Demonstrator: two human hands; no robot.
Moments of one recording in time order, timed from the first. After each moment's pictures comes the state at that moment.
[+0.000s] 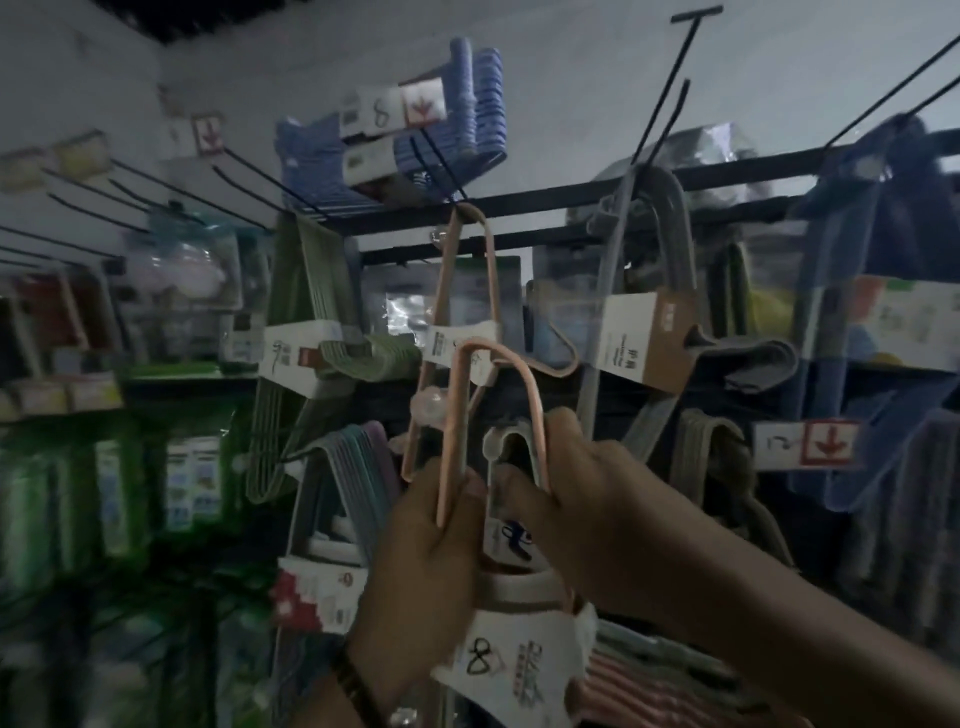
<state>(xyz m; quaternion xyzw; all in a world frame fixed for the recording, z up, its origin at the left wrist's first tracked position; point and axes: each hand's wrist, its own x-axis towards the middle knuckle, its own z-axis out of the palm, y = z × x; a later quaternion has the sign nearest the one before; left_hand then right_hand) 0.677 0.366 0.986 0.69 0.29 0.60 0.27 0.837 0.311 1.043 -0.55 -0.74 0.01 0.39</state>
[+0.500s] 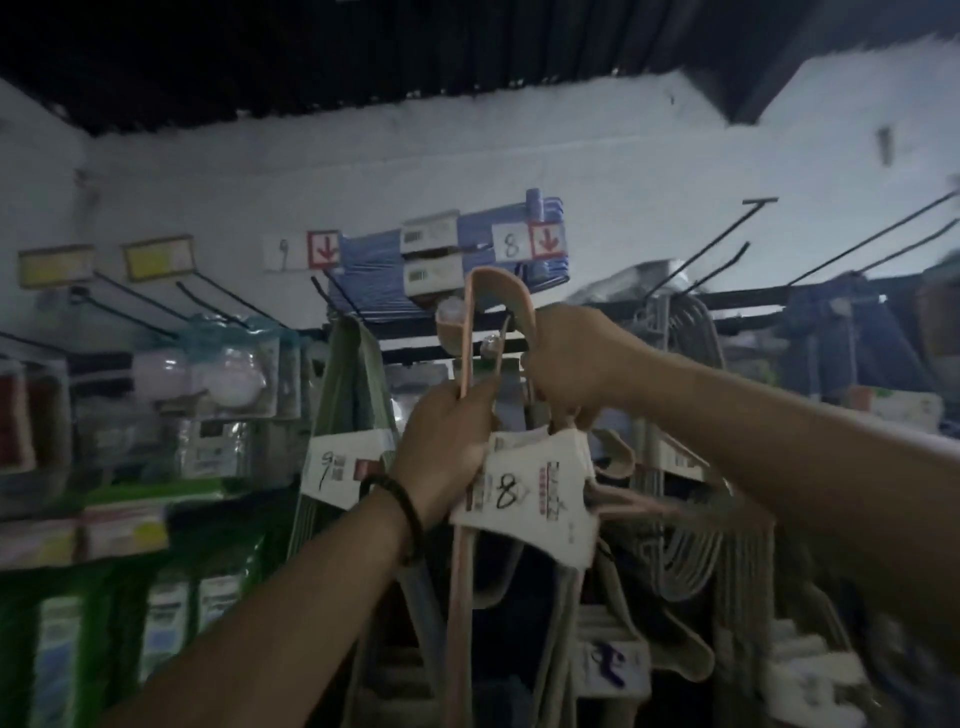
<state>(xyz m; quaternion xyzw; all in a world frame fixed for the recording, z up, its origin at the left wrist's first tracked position) 0.572 0.473 1.168 0.72 0.23 0.58 0.29 0.703 0.380 1.241 -0.66 -0.63 -0.21 0.34</state>
